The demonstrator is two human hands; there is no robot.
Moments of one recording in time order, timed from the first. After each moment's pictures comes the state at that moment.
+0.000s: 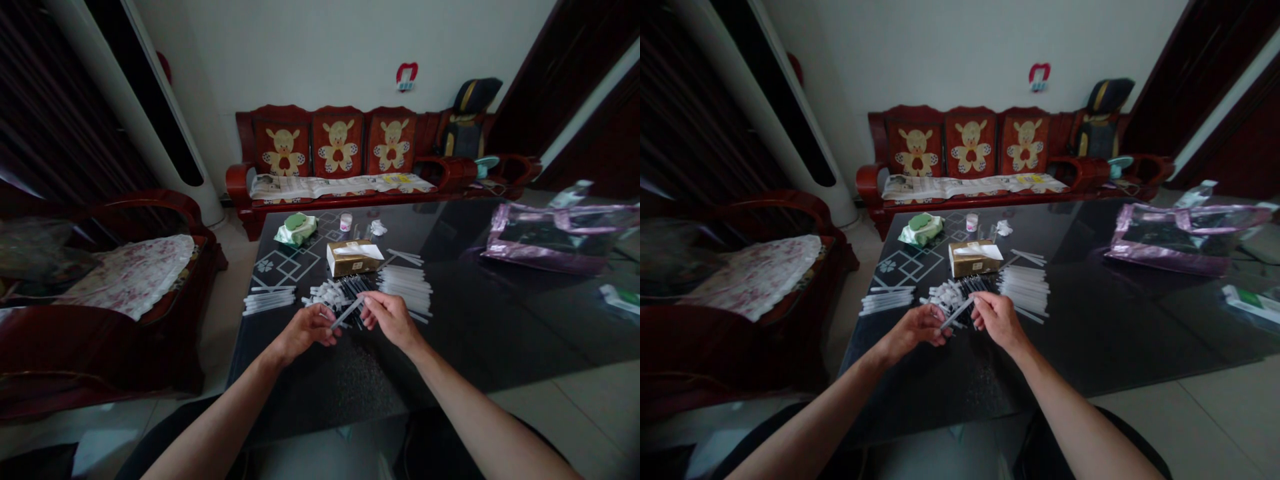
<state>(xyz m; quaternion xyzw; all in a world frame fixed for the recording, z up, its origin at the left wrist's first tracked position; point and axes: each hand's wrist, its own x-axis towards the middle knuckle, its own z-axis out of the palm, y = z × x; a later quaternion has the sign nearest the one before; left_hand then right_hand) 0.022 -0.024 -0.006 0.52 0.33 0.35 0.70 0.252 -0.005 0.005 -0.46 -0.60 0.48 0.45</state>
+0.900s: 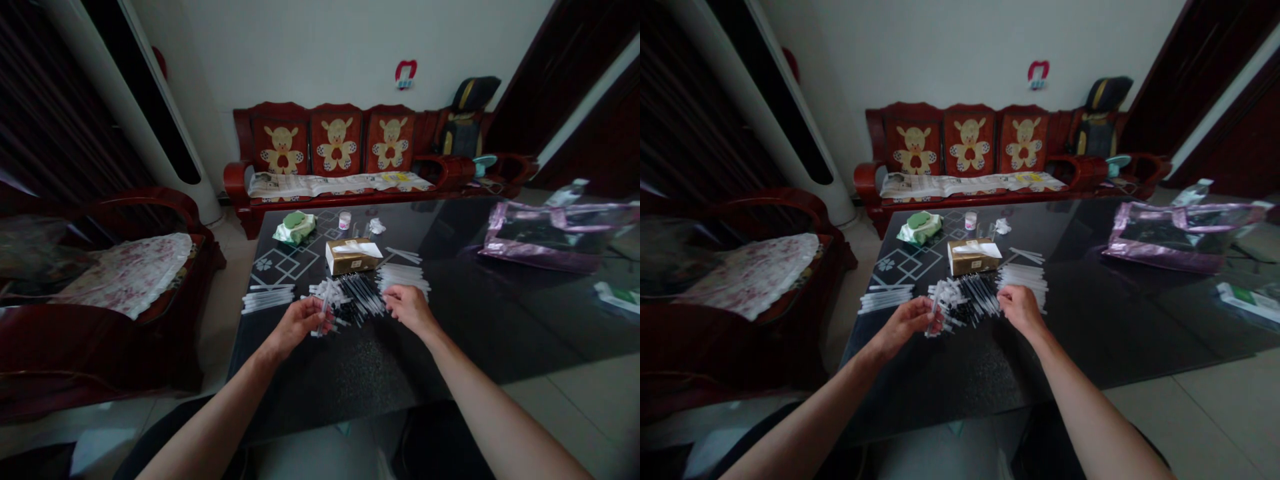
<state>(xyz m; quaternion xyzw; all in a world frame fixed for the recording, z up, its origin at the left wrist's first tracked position) 0.018 -0.022 0.003 0.49 0.34 0.42 0.68 0.302 0.021 -0.003 -0.63 -0.68 0.24 0.30</state>
